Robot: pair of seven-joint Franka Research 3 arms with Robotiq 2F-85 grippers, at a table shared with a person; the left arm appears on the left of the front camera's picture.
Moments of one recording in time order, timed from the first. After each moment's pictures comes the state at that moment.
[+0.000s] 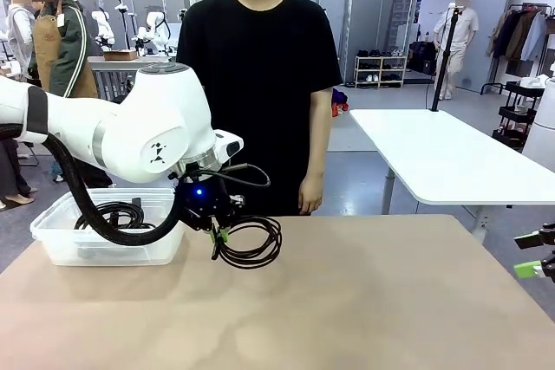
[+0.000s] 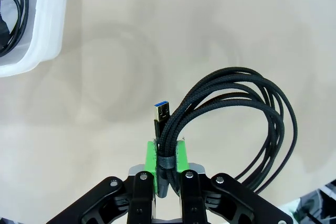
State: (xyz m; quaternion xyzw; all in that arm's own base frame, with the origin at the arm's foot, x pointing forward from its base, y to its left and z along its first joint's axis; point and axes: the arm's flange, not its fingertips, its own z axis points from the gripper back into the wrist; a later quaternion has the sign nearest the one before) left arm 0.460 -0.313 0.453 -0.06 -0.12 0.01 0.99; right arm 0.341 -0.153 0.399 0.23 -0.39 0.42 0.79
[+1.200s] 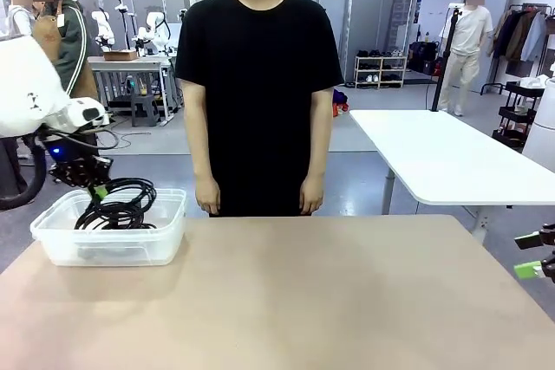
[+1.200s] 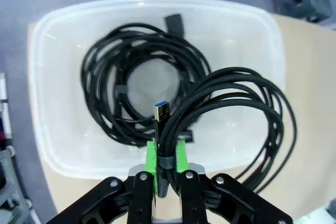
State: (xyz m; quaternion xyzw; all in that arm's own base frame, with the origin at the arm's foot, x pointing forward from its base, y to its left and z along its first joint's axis) left arm 0.582 -0.005 0.480 -0.06 -0.14 0.00 0.99; right arm 0.341 -0.153 0.398 0.23 -0.39 0.42 0.79
